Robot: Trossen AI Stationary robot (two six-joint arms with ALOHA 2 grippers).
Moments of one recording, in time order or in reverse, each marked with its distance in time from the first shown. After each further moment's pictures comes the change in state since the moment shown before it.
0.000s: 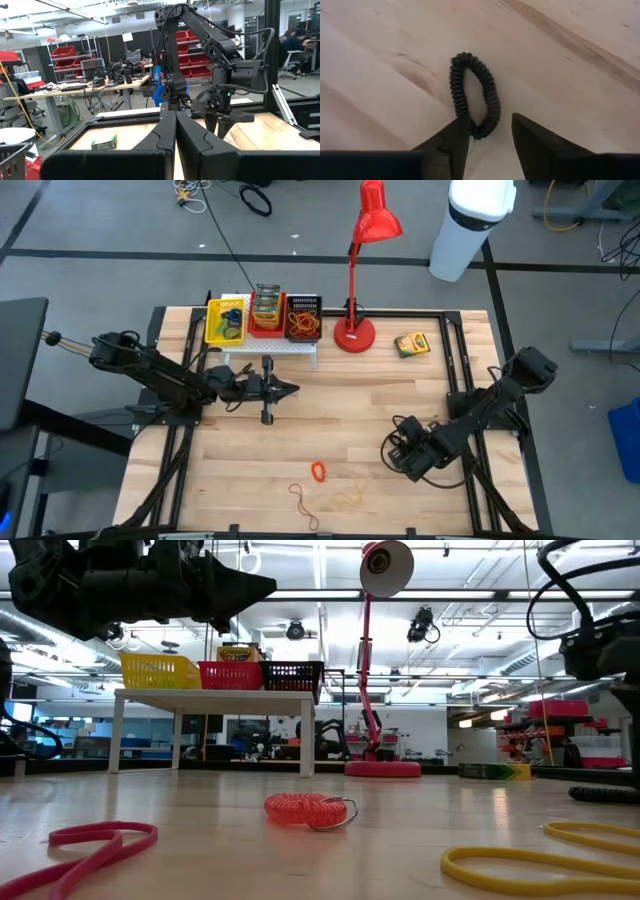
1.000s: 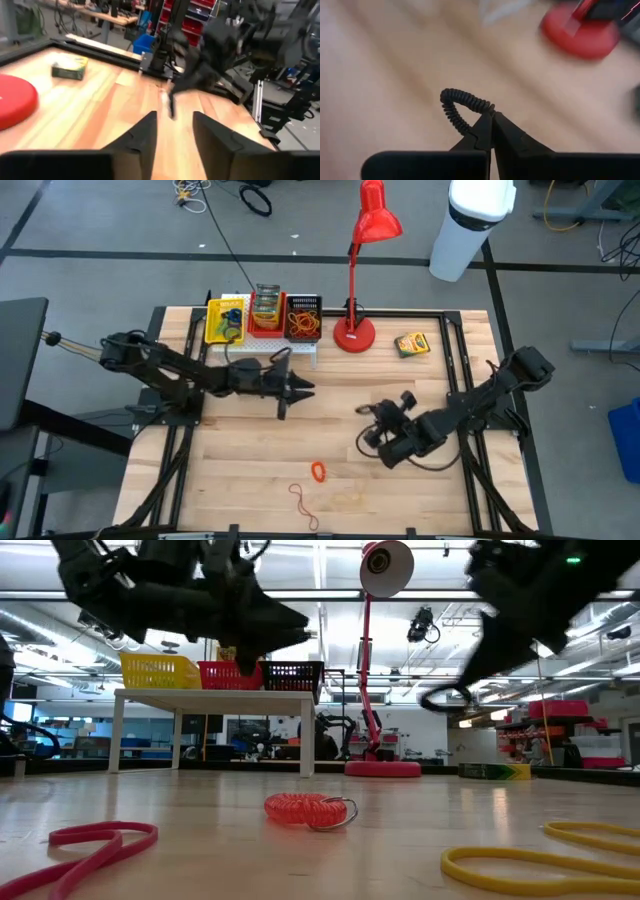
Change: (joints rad) left arm 0.110 0.087 0.173 -0.355 0.160 -0.441; right arm -0.169 0.018 0.175 0.058 0.575 -0.570
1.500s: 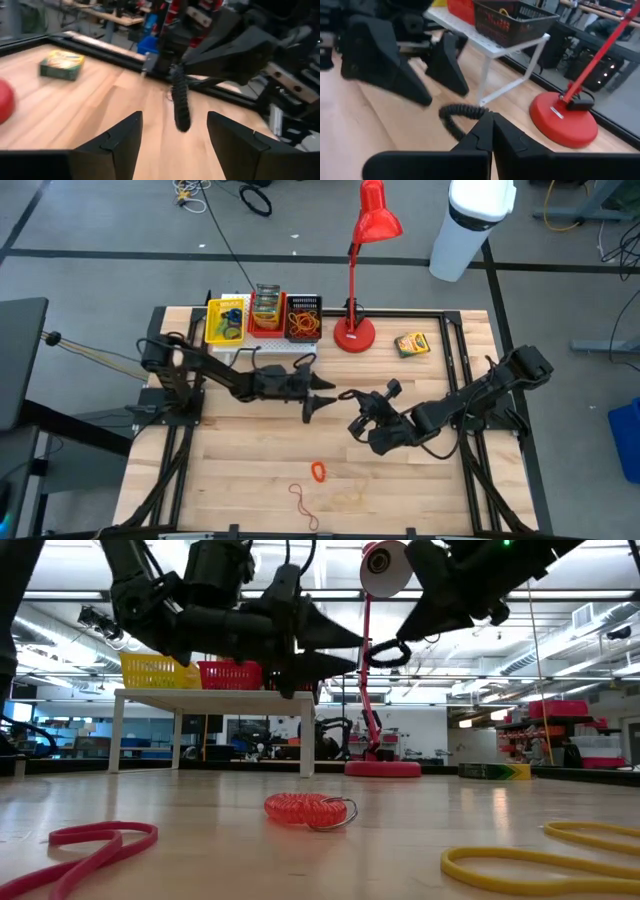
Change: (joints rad) left arm -0.010 0.333 0.189 0.158 -0.049 -0.025; right arm -0.101 0.000 0.009 0.447 0.222 -0.493
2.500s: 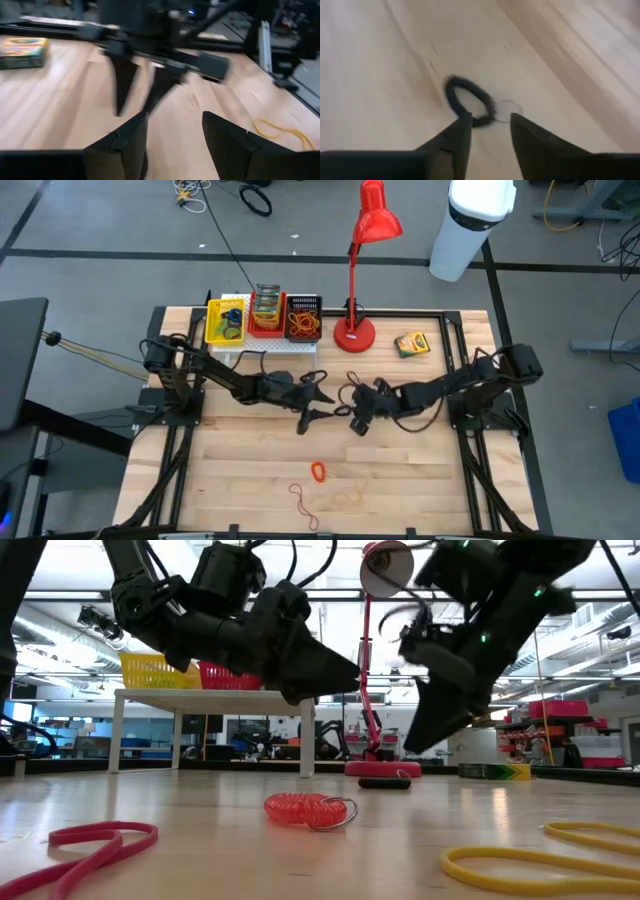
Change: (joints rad) left arm -0.031 0.028 0.023 -0.146 0.116 0.223; right arm -0.252 0.060 -0.129 0.034 -0.741 -0.007
